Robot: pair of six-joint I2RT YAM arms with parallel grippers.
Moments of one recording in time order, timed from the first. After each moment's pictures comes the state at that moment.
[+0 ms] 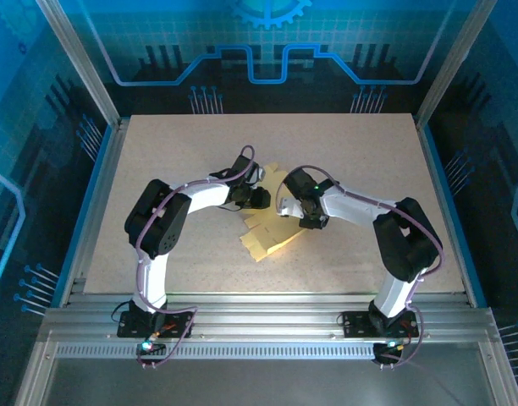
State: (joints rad) left arm -0.49 2.03 1.28 -0.28 0.26 -0.45; right arm 0.59 1.75 1.12 -0.70 0.30 -0.77
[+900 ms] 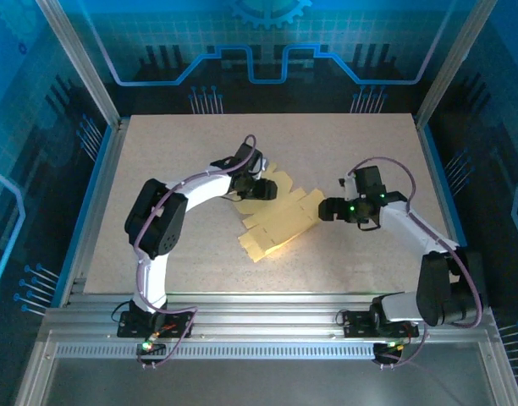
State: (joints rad) left arm -0.49 2.02 1.44 -0.44 0.24 -0.42; right arm 0.16 1.35 0.82 -0.55 -0.27 0.22
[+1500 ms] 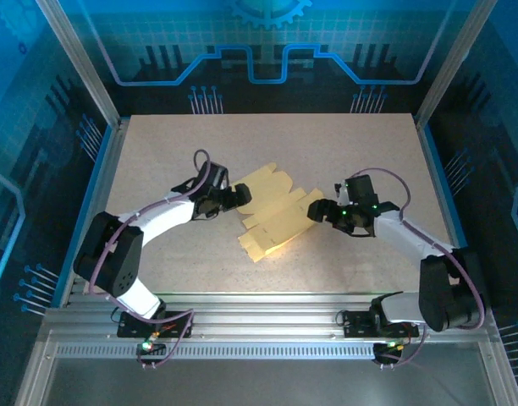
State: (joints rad) left arm -0.41 1.60 0.95 -0.29 0.10 -0.80; right arm 0.25 1.34 0.73 -0.38 -0.37 0.58
